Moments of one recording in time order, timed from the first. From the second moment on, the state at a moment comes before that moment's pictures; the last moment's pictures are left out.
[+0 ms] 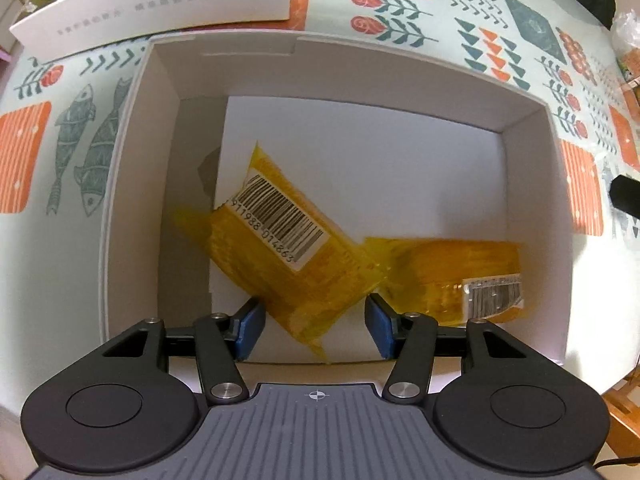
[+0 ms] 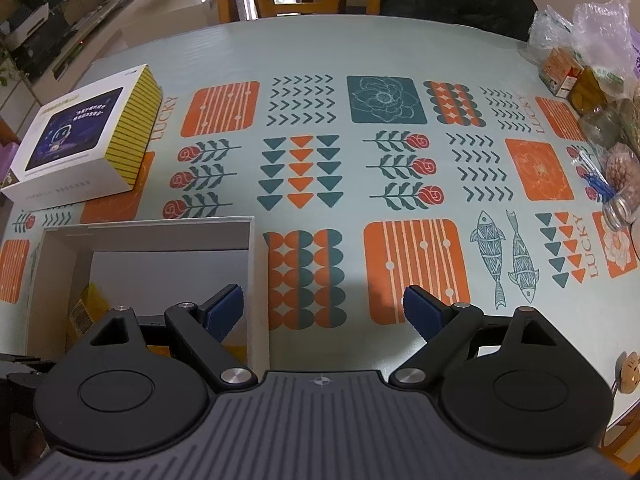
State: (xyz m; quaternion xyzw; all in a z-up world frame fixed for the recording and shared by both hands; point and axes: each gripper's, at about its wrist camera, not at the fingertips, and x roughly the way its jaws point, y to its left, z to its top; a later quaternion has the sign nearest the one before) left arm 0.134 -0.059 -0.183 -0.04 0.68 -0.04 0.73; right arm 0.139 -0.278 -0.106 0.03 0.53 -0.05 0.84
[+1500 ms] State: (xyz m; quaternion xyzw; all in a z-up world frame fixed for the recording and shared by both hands) left arm 0.056 -0.029 -0.067 -0.03 0.59 -0.02 0.81; right arm 0.073 -0.209 -0.045 0.01 0.46 0.06 0.89
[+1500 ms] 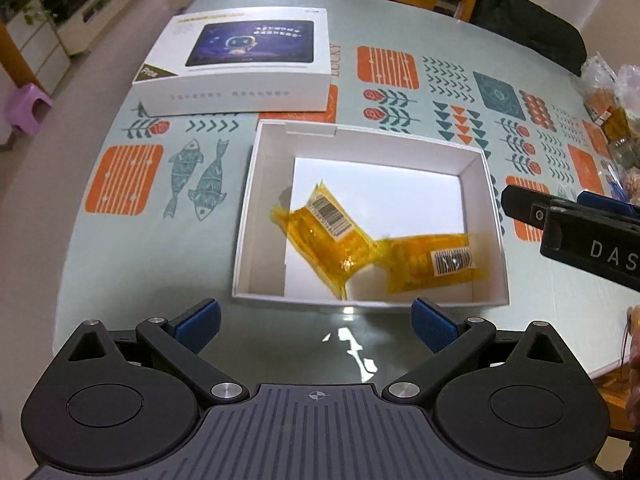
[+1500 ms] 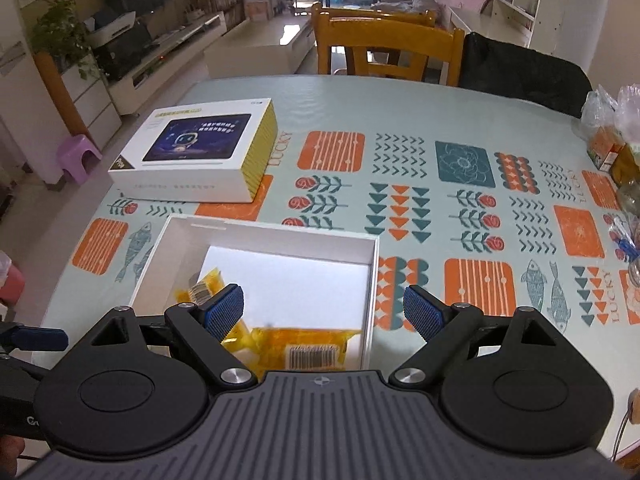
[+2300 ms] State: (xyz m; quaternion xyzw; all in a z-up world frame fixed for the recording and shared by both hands) left arm 0.100 0.051 -0.051 -0.04 0.57 -0.03 0.82; right arm 0.094 -0.133 -0.042 0.02 0.48 0.02 0.88
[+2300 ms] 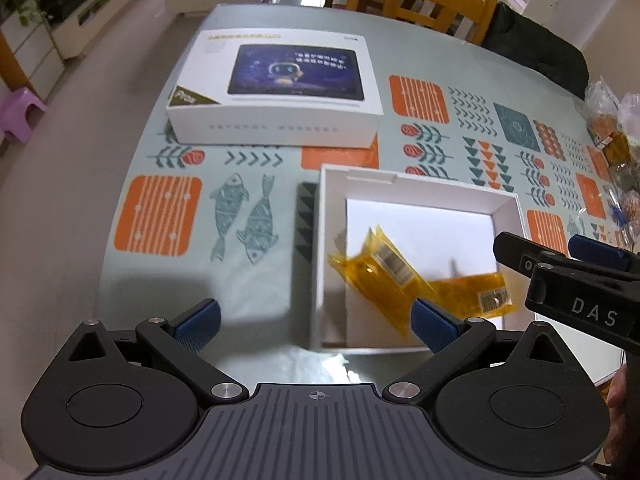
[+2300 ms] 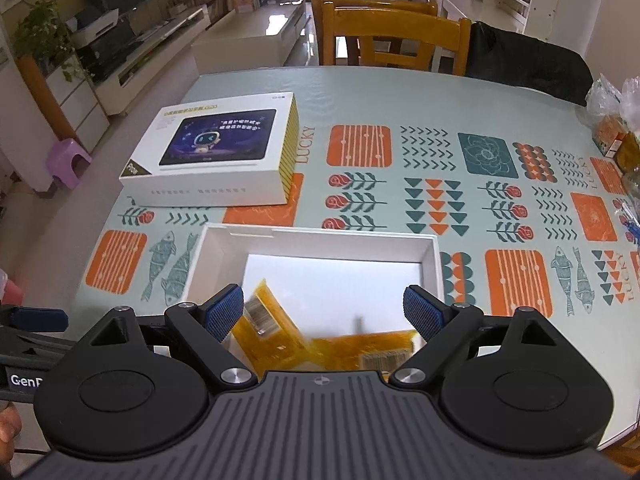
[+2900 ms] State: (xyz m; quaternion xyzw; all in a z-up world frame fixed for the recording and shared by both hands) left arm 0.172 0.117 -0.064 -0.02 0.58 -0.06 0.81; right arm 0.140 -0.094 -0.051 0.06 0.47 0.00 0.88
